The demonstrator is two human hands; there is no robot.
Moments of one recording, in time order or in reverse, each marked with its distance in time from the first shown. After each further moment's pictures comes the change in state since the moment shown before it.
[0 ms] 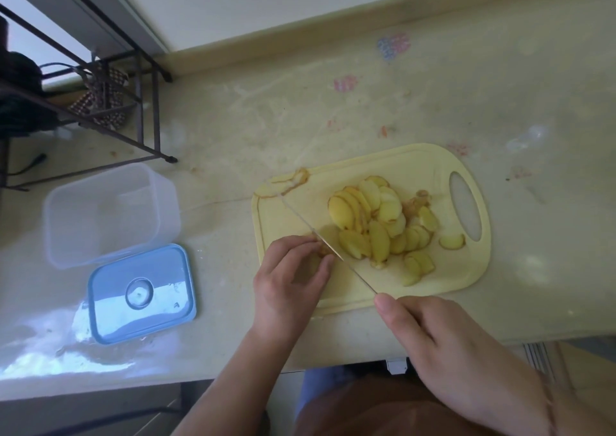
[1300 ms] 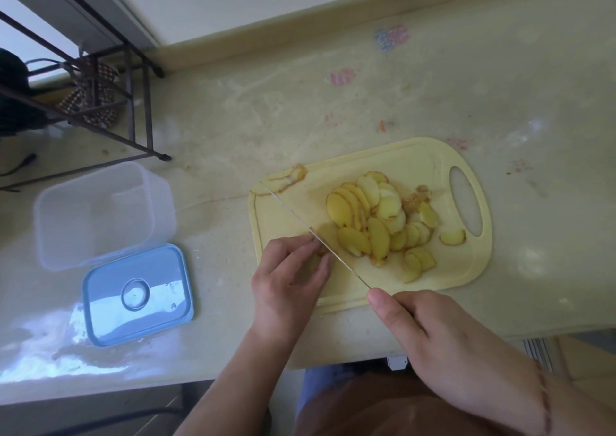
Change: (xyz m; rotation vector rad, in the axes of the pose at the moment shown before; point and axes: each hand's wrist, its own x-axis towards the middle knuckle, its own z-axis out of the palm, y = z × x) left_hand -0.003 -0.003 0.002 -0.038 0.013 0.027; right_hand 0.005 -0.005 0.000 -0.022 -0.035 0.055
